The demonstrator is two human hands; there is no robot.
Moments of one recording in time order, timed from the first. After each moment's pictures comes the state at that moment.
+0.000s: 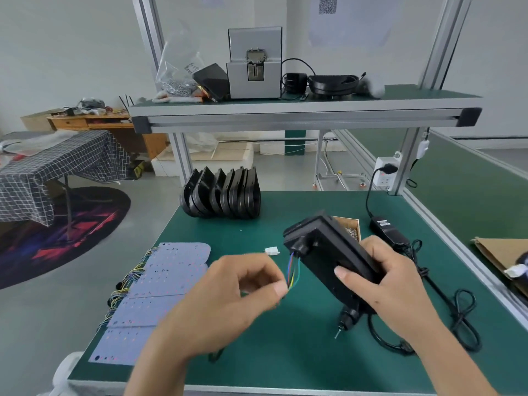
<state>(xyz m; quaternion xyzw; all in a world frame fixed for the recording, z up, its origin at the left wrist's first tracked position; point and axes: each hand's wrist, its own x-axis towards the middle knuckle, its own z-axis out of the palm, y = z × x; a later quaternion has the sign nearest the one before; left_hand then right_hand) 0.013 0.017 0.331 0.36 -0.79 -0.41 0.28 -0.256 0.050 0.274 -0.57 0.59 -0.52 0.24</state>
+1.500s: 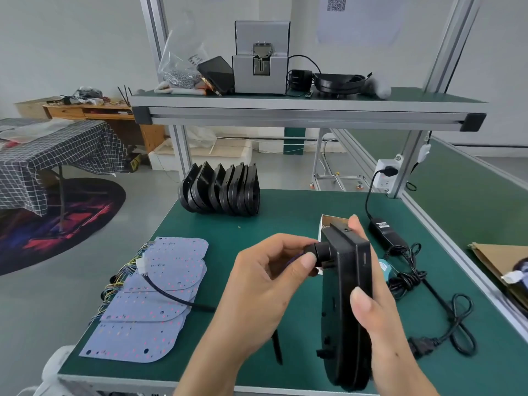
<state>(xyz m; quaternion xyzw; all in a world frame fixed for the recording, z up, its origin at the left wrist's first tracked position) -0.037 0.018 0.305 0.28 -0.64 -0.53 0.48 -0.189 0.074 0.300 -0.57 0.41 -0.63 0.35</state>
